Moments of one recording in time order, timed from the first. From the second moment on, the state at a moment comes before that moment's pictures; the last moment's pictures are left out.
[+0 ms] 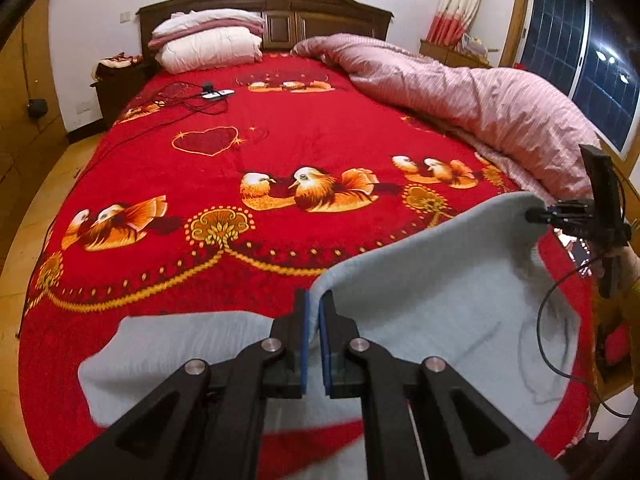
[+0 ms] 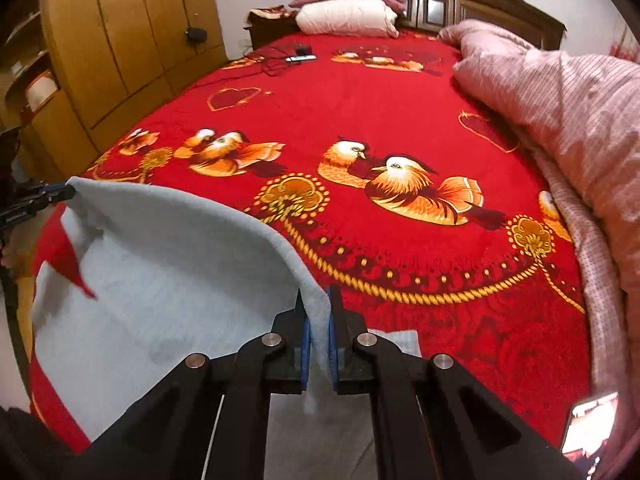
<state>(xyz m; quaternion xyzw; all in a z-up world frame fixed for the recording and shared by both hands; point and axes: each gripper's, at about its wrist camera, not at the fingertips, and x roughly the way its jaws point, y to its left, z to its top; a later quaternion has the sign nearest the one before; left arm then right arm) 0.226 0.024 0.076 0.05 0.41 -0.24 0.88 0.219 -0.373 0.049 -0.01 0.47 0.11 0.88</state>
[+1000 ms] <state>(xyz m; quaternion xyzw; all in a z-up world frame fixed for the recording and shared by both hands) 0.124 0.041 -0.008 -0.03 0.48 -0.16 0.86 0.109 -0.348 -0.018 0.01 0.50 0.04 0.87</state>
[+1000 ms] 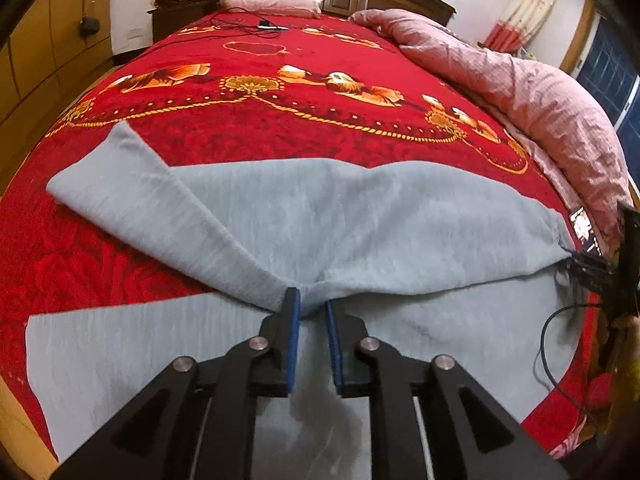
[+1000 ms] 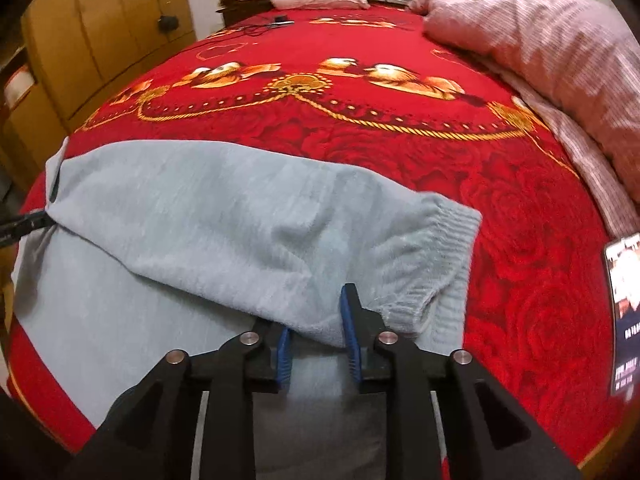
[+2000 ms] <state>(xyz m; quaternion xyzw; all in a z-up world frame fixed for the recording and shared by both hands) 0.113 0.052 -0.003 -0.17 0.49 -0.11 0.85 0.061 -0.394 -0.020 0.35 0.46 -0.01 0.82</state>
